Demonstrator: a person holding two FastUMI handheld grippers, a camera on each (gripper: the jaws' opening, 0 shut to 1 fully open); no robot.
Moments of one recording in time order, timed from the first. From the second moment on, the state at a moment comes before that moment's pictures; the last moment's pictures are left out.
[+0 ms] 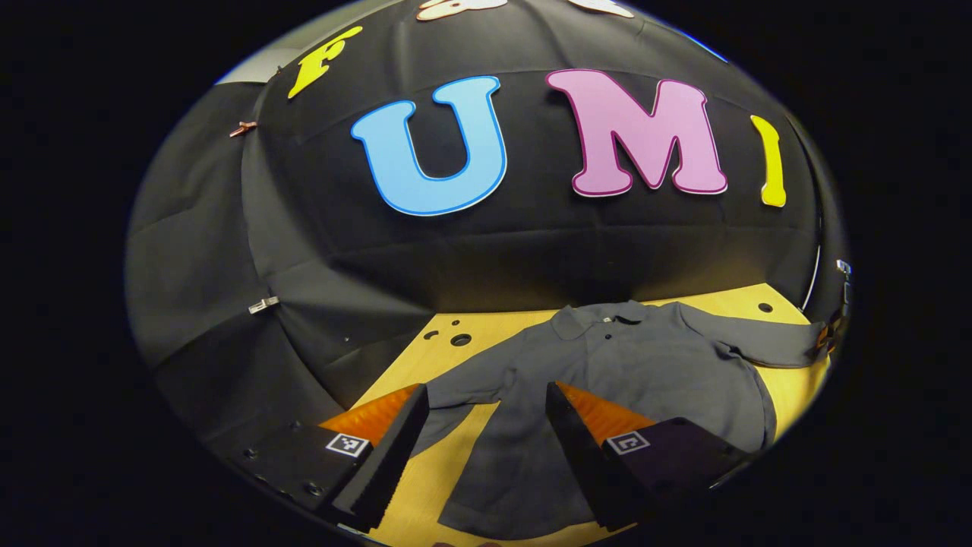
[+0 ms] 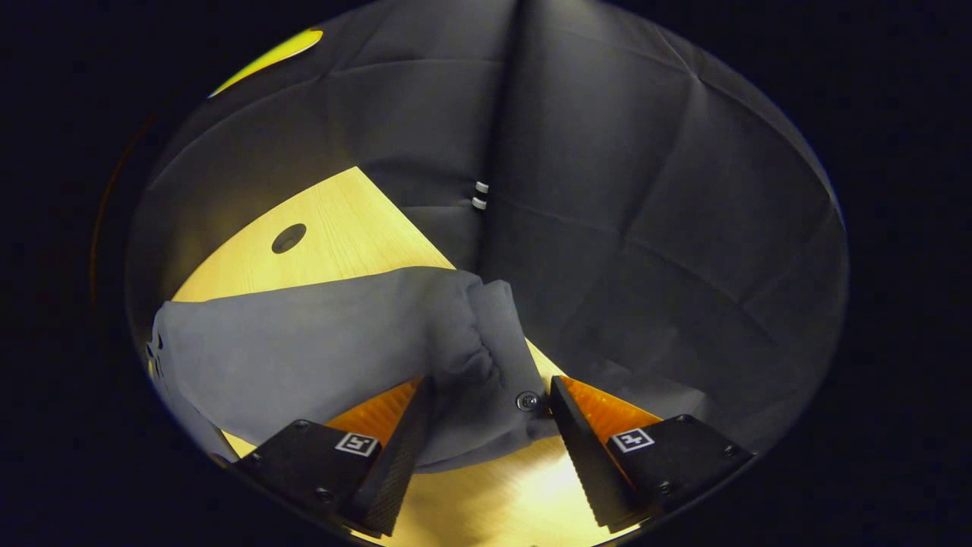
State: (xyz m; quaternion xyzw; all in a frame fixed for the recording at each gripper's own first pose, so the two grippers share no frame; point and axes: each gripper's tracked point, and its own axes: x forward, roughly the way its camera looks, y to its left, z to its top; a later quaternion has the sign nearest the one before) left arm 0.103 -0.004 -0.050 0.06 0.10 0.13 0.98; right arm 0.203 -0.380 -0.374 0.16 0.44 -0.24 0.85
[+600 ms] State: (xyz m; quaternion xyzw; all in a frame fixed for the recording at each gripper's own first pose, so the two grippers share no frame) left arm 0.100 -0.011 -0.052 0.07 0.11 0.12 0.98; right arm 0.213 -0.349 -0.372 0.13 0.44 -0.20 0.86
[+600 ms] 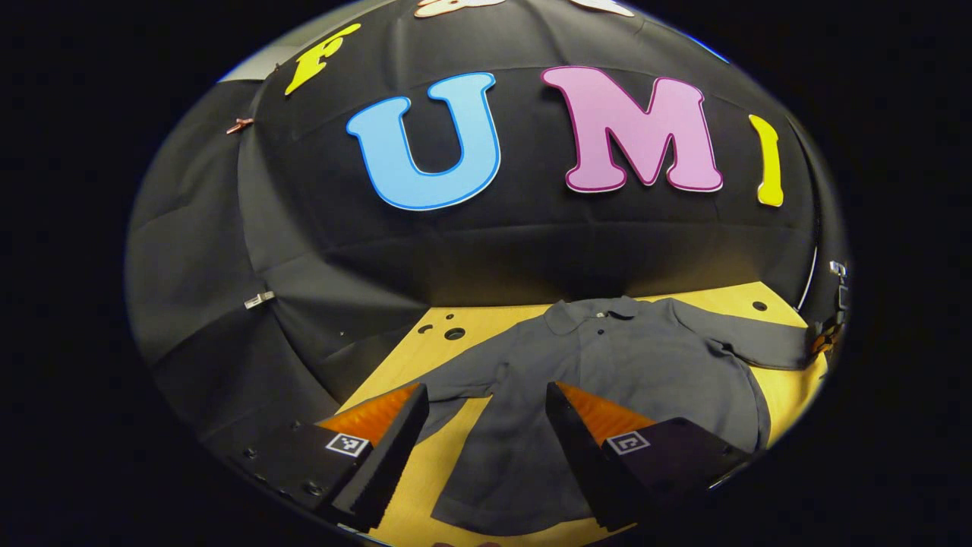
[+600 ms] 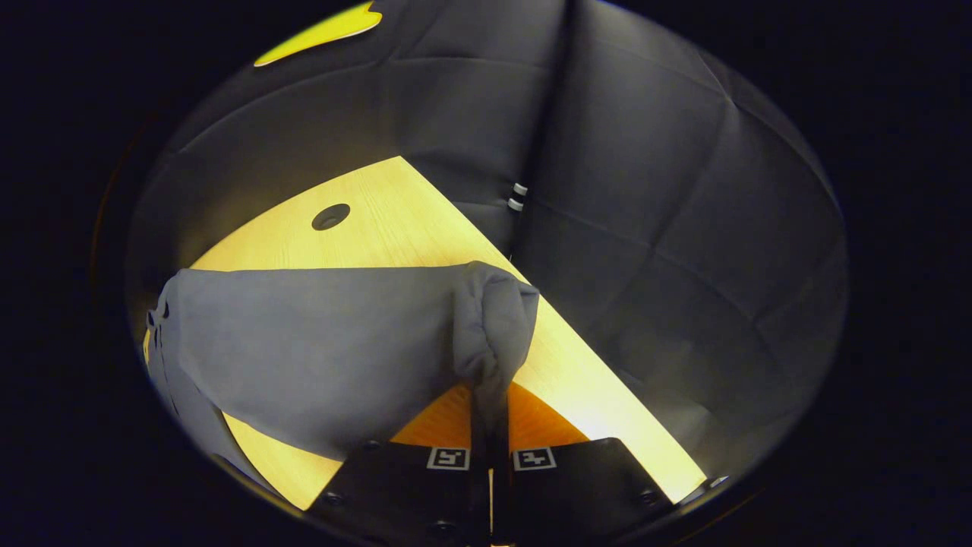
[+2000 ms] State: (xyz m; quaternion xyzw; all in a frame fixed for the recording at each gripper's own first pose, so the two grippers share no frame) left arm 0.041 0.128 -0.101 -0.05 0.15 0.19 0.97; right arm 0.313 -0.009 -0.173 0.03 0.35 0.03 0.94
